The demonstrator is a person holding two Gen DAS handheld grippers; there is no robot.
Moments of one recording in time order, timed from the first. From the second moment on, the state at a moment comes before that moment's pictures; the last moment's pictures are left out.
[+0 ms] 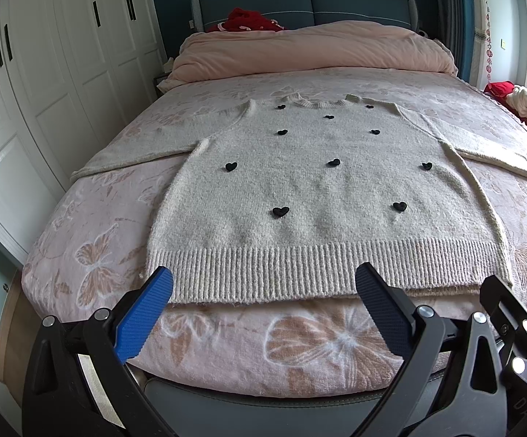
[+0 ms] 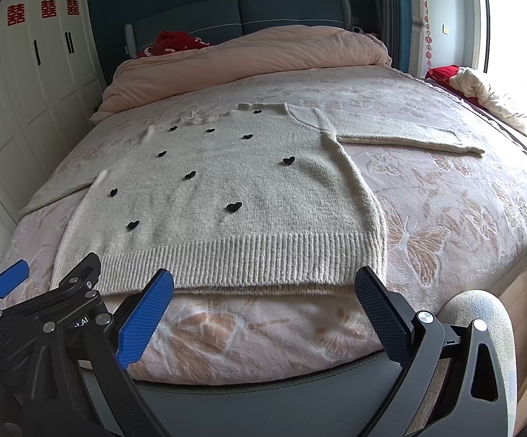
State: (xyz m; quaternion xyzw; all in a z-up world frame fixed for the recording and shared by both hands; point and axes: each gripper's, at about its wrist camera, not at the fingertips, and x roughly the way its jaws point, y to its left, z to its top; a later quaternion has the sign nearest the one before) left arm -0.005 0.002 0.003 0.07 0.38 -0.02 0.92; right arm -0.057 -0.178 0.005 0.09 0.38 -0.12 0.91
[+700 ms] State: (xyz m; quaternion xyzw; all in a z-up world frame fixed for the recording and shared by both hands) left arm -0.005 0.003 0.001 0.07 0.38 -0.01 0.92; right arm -0.057 -0.178 0.005 0.09 0.38 -0.12 0.91
